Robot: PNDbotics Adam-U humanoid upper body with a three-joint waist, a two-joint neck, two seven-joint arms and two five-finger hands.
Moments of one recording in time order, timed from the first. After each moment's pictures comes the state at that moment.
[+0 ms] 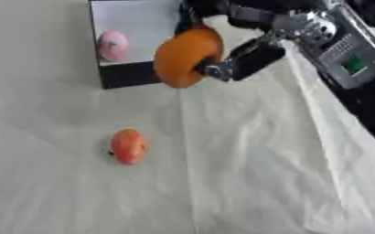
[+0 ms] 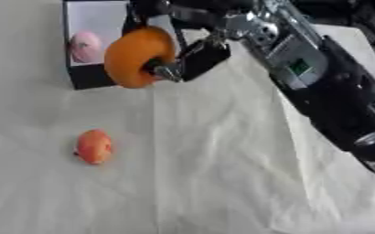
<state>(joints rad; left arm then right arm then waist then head) -0.15 0.41 0.25 -1.86 0.34 -0.26 -0.08 -0.76 -0.79 0.27 -1.82 0.23 -0.32 0.41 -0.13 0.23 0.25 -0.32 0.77</state>
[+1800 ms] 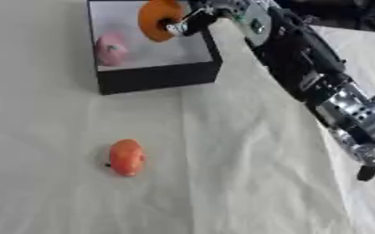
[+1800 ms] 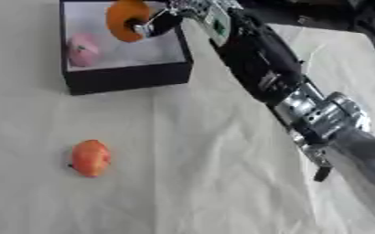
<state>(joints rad) -0.24 0.41 0.23 -1.86 0.37 -0.26 -0.11 -1.05 -0.60 0.26 -0.97 0.69 -0.61 0.25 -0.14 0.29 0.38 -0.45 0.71</state>
